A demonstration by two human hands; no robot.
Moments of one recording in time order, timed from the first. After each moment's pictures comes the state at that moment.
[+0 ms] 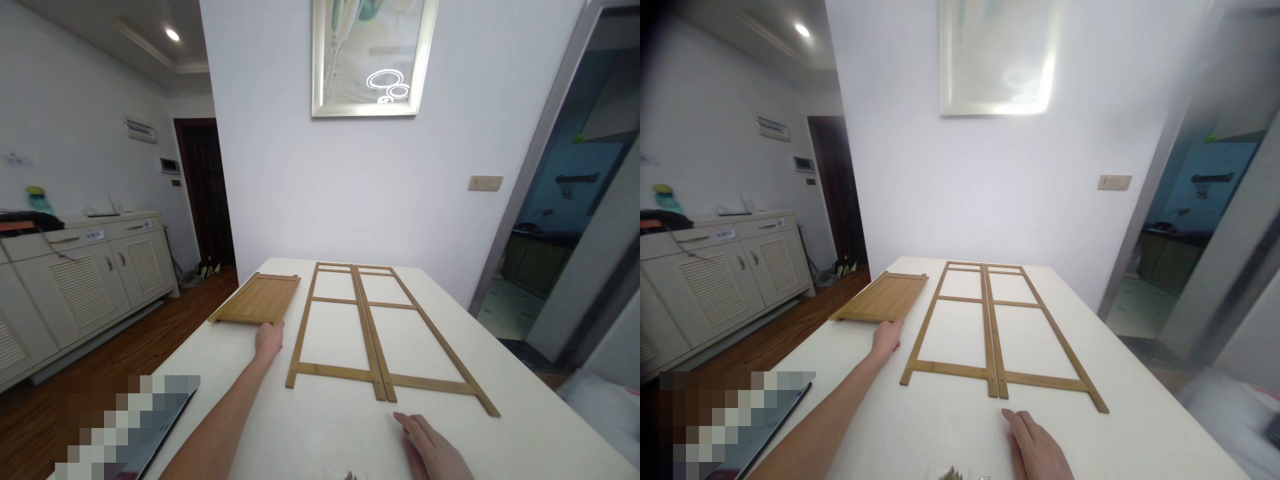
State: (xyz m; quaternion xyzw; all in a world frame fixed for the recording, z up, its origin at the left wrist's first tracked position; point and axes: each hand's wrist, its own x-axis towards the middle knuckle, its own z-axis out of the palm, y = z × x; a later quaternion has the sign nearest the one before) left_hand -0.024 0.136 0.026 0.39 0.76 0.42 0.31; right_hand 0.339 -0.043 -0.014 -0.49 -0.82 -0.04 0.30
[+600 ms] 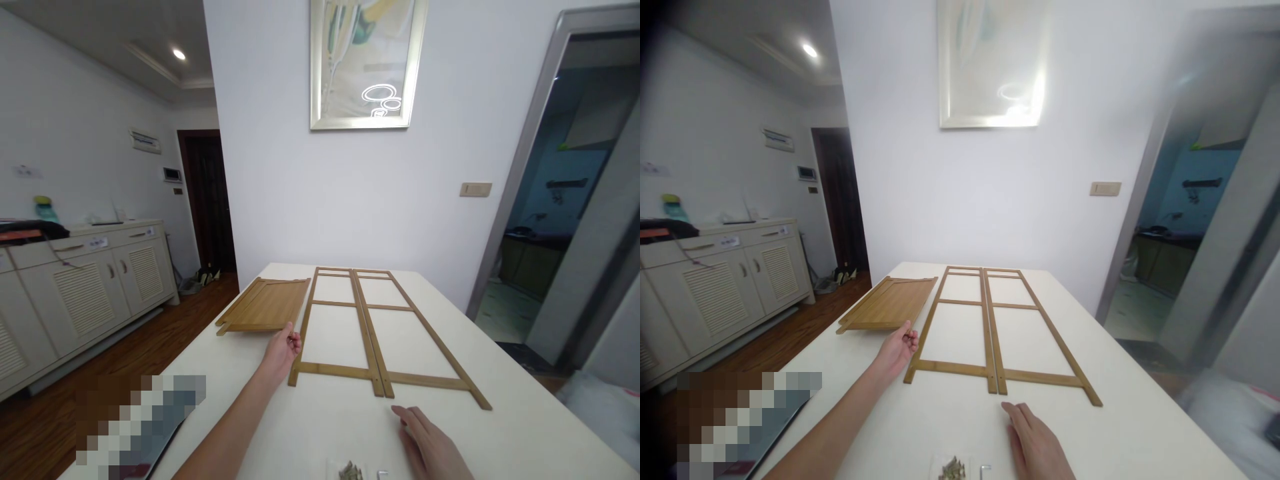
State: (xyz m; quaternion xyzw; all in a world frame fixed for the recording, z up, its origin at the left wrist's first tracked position) left_hand 0.014 0.086 0.049 0.23 0.39 0.64 0.63; right_hand 0.335 -0.043 -0.010 -0.50 -0.80 0.02 0.32
